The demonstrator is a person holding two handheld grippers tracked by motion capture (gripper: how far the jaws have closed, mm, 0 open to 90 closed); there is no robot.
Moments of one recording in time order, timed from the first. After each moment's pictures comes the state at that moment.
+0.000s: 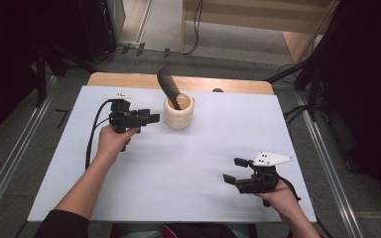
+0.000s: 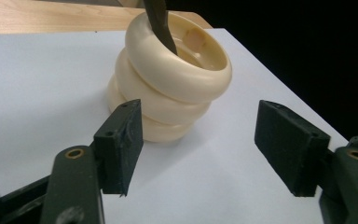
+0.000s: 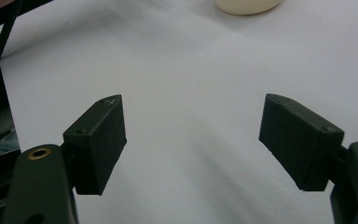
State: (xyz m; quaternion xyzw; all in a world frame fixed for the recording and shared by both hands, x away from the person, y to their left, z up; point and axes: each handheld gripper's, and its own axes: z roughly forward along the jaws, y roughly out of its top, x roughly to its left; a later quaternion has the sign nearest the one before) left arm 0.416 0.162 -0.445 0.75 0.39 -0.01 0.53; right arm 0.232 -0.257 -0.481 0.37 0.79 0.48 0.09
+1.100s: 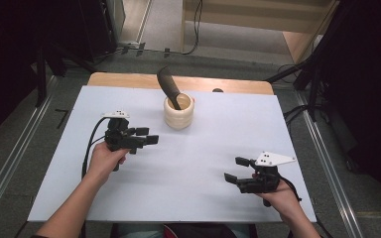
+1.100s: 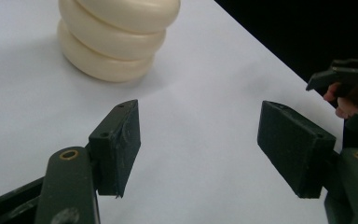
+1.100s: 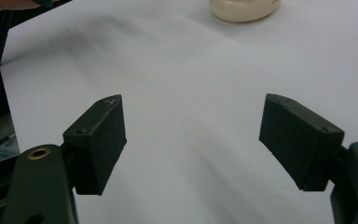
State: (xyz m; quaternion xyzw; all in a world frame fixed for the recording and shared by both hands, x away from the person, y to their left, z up) left arm 0.362 0.167 -0.448 0.79 0.36 -0.05 0.50; right arm 0.231 -0.260 -0.480 0.37 0.78 0.49 0.09
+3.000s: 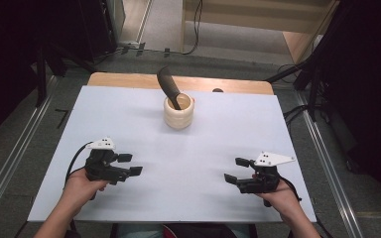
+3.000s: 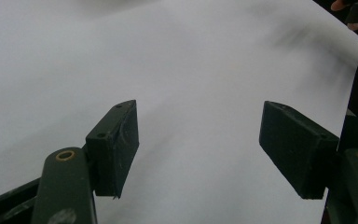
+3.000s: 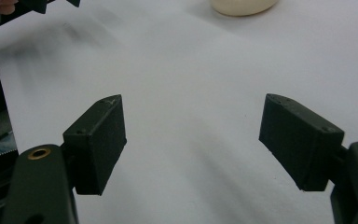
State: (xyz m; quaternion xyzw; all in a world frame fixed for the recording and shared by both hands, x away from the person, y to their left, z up) left arm 0.291 0.207 -0.459 0.83 0.35 -0.02 0.43; right arm 0.231 -0.260 -0.482 0.38 0.79 0.48 0.09
